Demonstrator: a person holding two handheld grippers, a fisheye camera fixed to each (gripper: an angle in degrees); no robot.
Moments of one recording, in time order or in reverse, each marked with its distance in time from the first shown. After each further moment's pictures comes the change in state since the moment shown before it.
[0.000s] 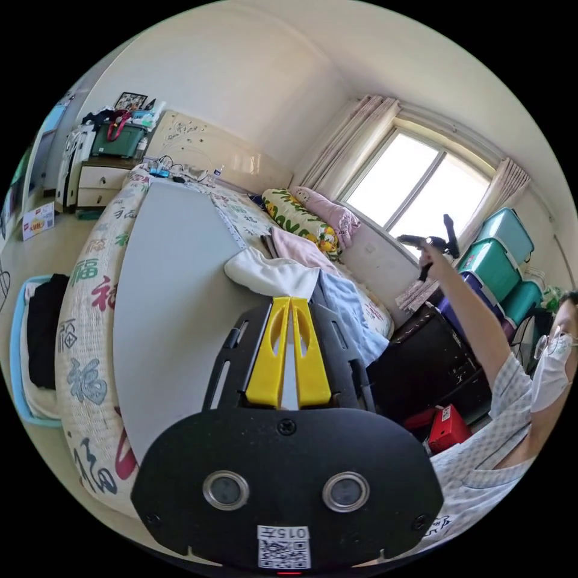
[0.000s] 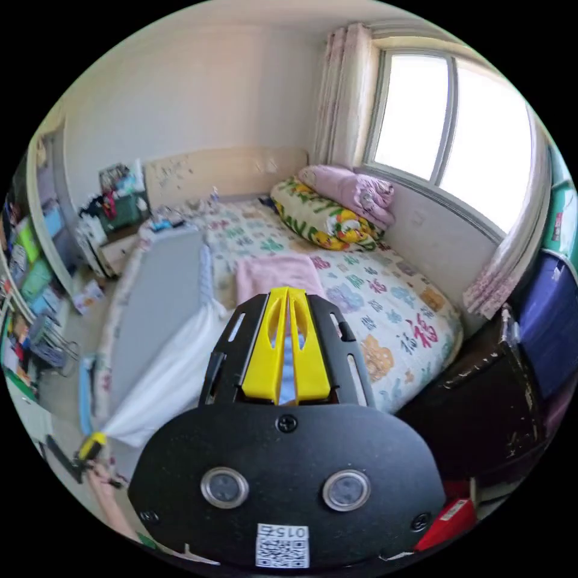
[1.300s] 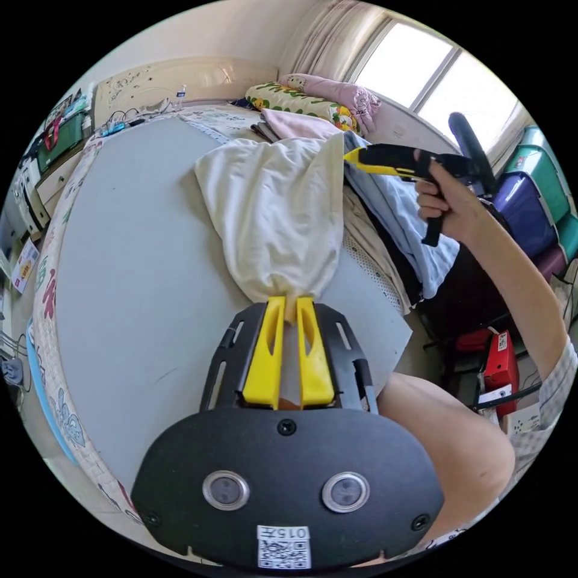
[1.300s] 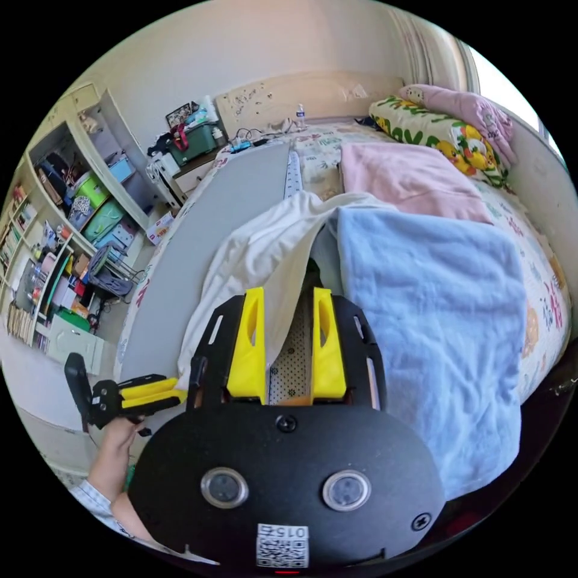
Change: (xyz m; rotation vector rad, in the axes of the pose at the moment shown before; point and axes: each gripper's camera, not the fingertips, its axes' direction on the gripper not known) left arm -0.049 0.008 0.146 -0.544 -0.167 0.209; right arm 0.028 0.054 0.408 -0.464 -0.285 -0.055
